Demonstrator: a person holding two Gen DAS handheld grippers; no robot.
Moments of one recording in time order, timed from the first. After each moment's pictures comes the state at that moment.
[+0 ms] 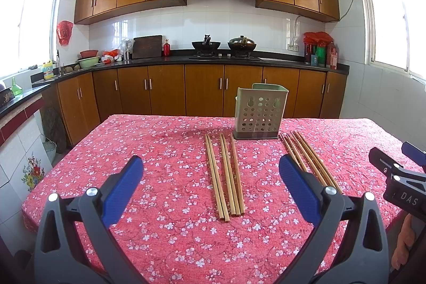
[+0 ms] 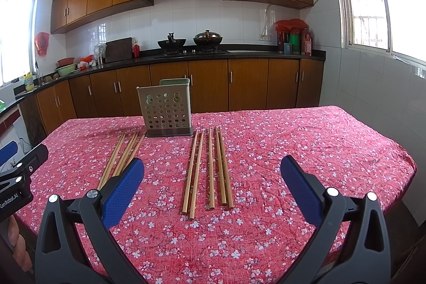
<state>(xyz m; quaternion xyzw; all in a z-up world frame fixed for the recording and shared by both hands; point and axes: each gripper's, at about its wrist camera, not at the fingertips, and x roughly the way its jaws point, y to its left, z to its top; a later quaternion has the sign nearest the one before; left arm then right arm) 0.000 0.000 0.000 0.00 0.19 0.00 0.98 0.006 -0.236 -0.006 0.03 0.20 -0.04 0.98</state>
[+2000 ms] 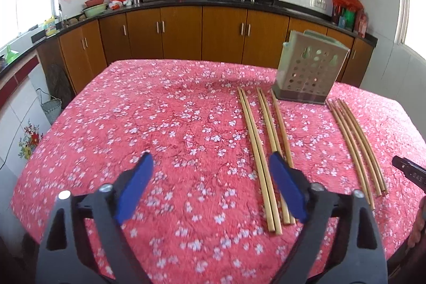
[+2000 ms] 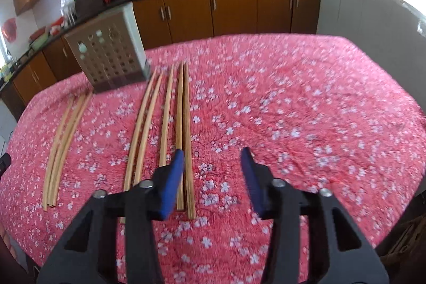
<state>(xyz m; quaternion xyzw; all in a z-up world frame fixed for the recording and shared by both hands) 0.126 0.051 -0.040 -0.03 0.35 0.04 0.93 0.133 -0.289 -0.078 0.08 0.41 -0.05 0.91</state>
